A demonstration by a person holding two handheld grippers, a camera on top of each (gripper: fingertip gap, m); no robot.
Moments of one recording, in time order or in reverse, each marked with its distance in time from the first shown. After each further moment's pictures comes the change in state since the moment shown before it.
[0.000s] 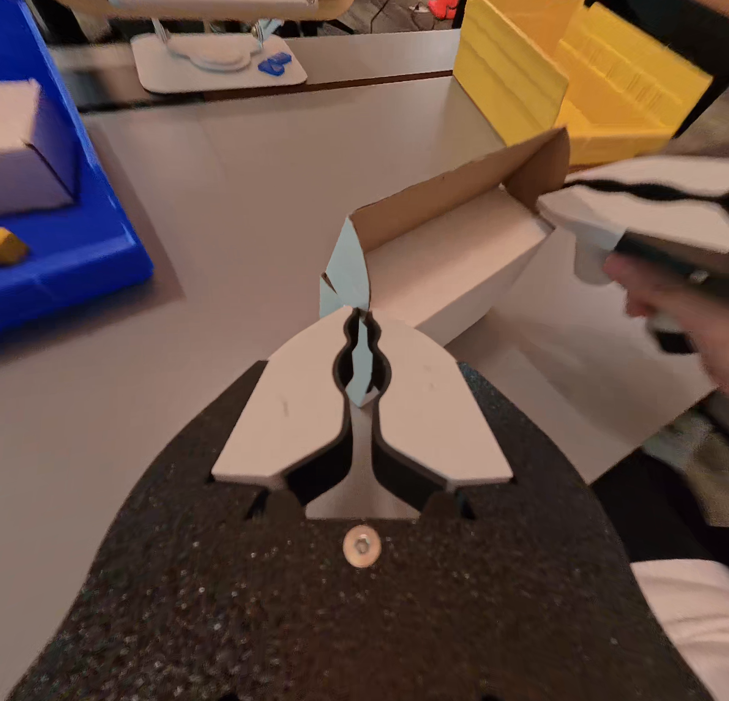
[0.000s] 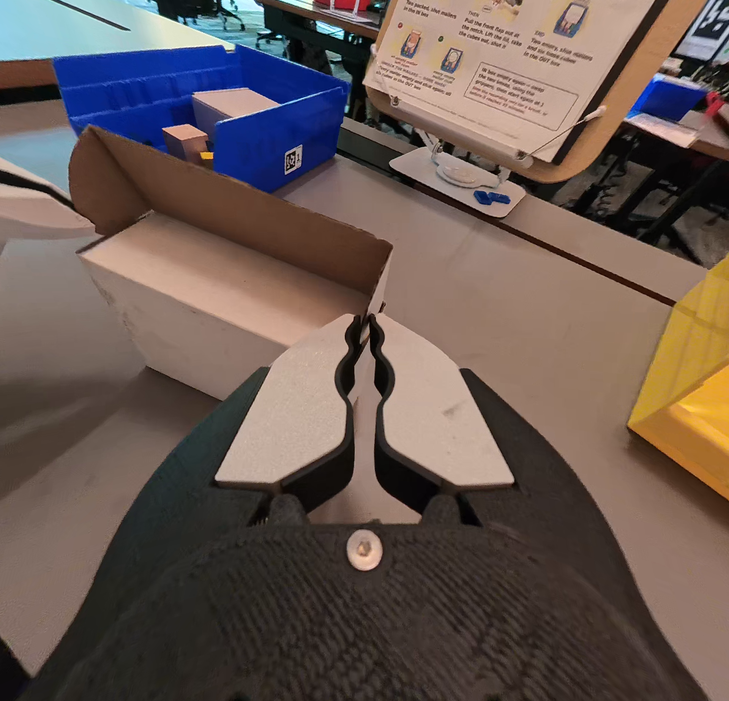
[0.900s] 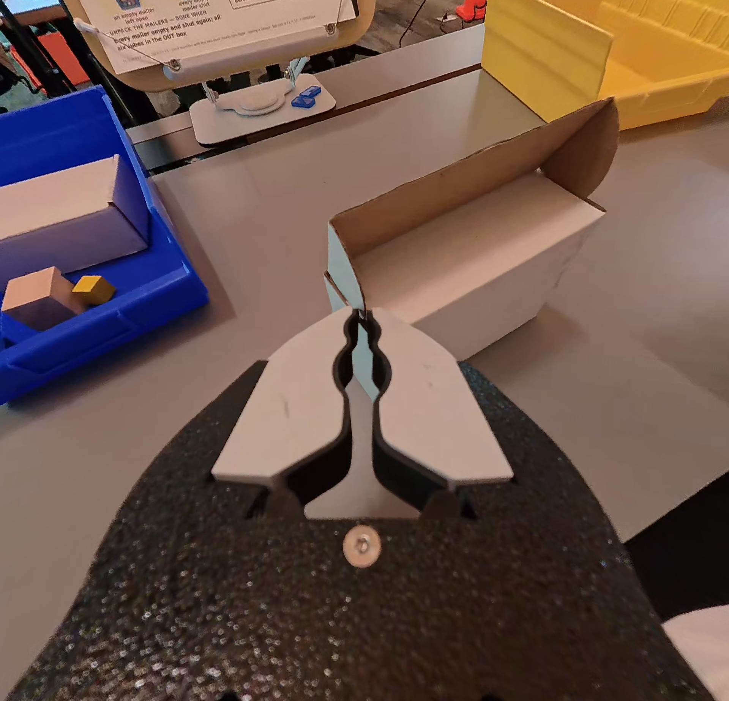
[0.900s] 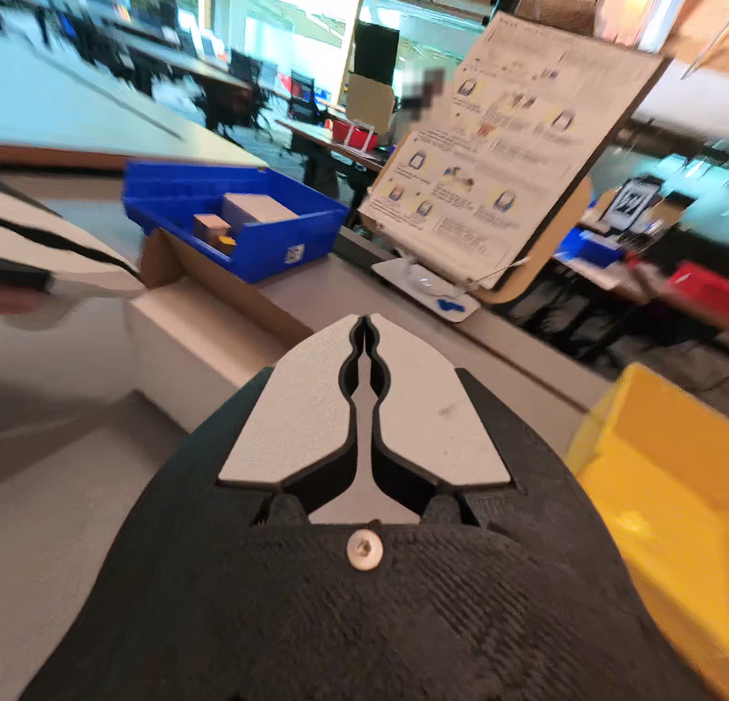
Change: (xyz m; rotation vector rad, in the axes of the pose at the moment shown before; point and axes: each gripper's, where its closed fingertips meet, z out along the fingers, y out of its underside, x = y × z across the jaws) left arm -0.010 0.002 0.000 0.047 -0.118 0.189; right arm 0.013 -0.061 -0.043 0.251 -0.004 -0.165
